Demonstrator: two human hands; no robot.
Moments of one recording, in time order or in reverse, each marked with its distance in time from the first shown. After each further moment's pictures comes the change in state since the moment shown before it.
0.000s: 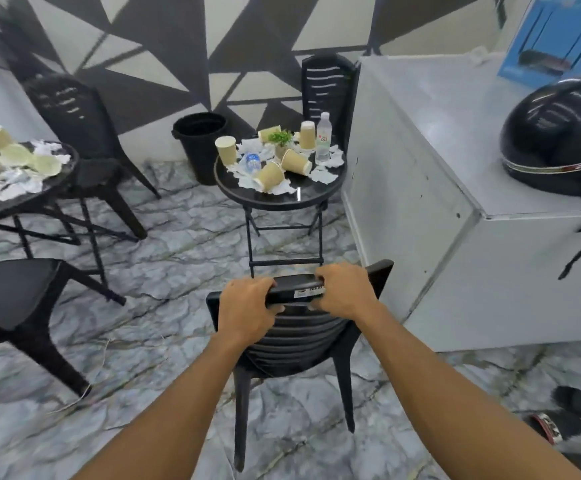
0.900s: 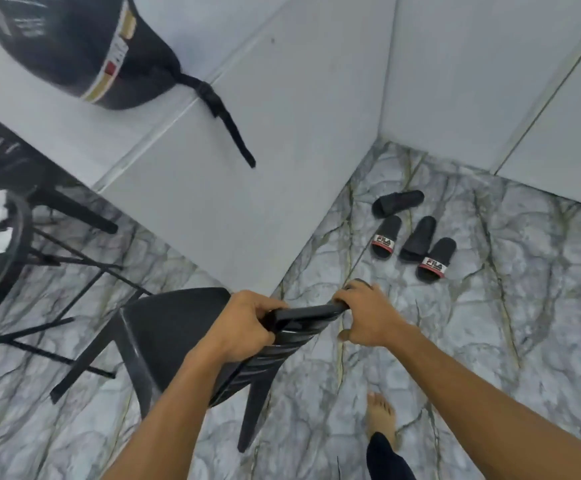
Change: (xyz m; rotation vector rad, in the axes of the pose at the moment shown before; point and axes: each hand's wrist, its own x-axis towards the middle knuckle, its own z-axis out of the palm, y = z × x) left_hand 0.025 0.449 0.200 -0.399 -1.108 0.498; right_hand -0.350 0.402 0.179 0.452 -0.056 0.717
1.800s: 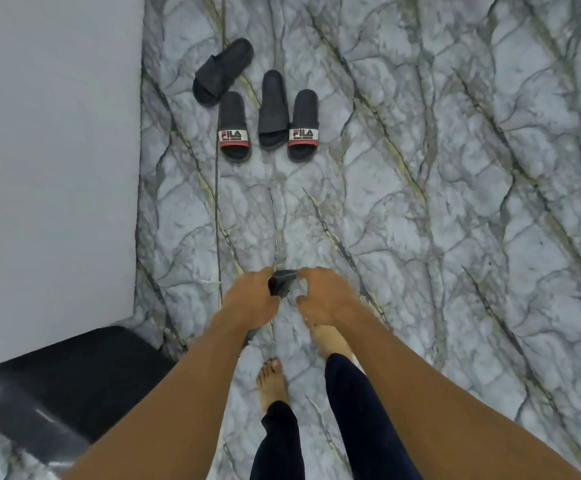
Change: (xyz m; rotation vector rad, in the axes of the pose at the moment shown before) left_hand 0.310 -0.121 0.352 0.629 -0.492 0.023; right_hand 0.001 0.214 0.244 0.650 -0.059 0.773
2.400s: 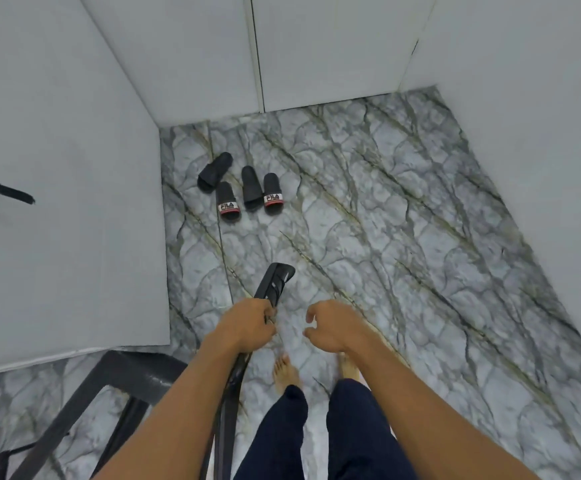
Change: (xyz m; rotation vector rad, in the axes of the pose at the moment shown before) left_hand -0.351 0.013 -0.079 0.178 -0.038 0.255; right_hand -0.363 -0.100 0.032 0.017 0.156 0.068
